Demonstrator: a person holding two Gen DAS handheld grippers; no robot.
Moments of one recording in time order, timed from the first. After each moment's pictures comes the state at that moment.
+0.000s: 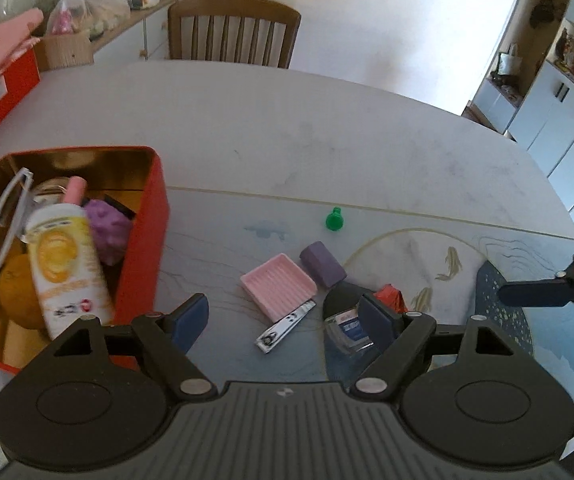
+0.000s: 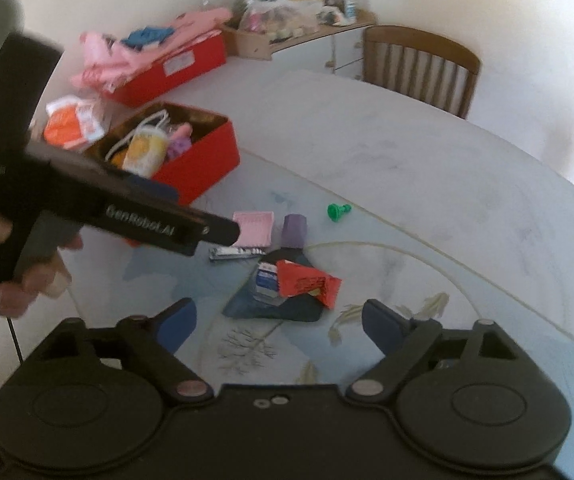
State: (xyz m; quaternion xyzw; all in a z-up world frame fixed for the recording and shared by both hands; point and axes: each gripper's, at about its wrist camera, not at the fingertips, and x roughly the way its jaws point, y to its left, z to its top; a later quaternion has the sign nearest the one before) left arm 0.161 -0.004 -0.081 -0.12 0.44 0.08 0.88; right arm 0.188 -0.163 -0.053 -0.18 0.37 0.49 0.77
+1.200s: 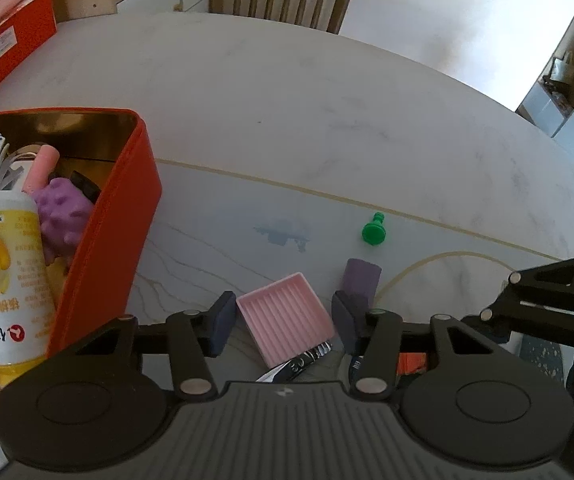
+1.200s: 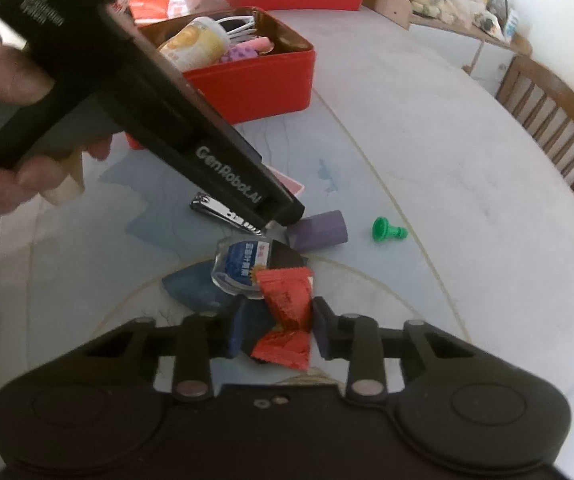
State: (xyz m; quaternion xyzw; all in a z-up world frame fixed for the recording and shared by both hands) left arm 0.218 -0.001 -0.120 -0.16 0.48 0.14 0.85; right arm 0.238 -0.108 -0.100 -0.33 0.33 0.61 0.64
